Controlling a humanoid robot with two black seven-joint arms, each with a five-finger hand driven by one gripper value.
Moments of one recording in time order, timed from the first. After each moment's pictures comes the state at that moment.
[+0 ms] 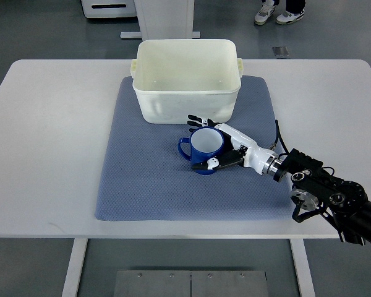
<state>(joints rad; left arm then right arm) 0.00 0.00 -0.59 -0.14 0.36 -0.04 -0.01 0.77 -0.11 0.35 0.69 -0.71 0.34 0.57</state>
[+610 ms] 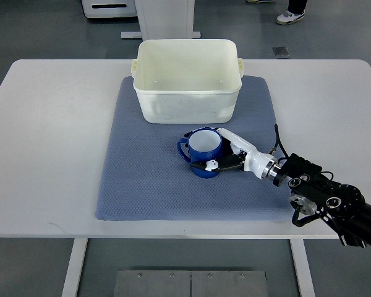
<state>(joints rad) 0.00 0.00 -0.59 -0.14 0.36 -0.04 -0.01 0.77 -0.10 0.29 0.67 -0.71 0.29 0.61</state>
